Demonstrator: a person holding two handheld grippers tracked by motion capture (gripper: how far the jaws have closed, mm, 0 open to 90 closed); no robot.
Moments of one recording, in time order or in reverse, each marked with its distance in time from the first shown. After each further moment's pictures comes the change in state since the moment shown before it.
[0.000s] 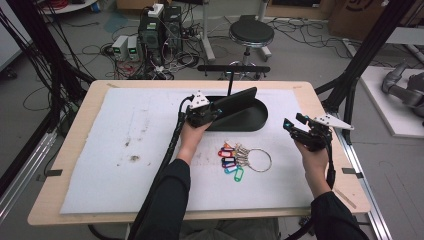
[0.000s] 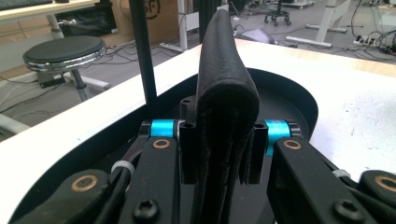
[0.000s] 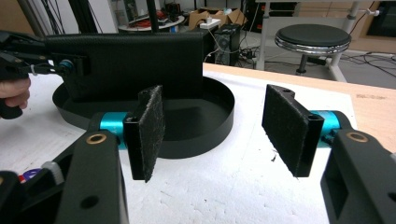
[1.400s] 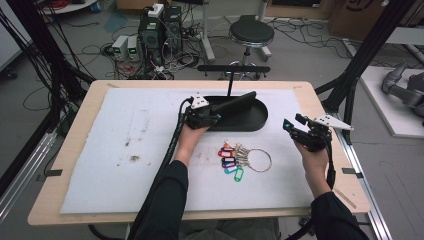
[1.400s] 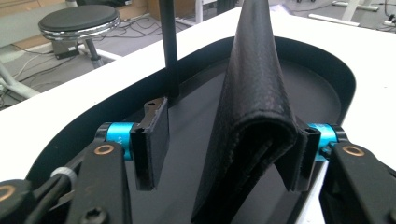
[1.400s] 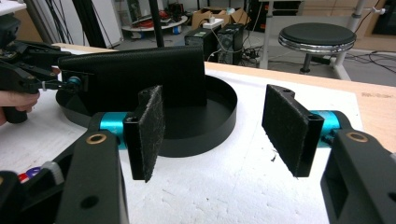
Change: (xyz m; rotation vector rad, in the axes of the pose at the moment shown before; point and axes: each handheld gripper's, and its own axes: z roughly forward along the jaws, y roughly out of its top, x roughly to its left) left arm 0.005 -0.009 0.002 0.101 0.057 -0.028; right arm -0.001 -0.003 0.001 -0.002 0.015 0.005
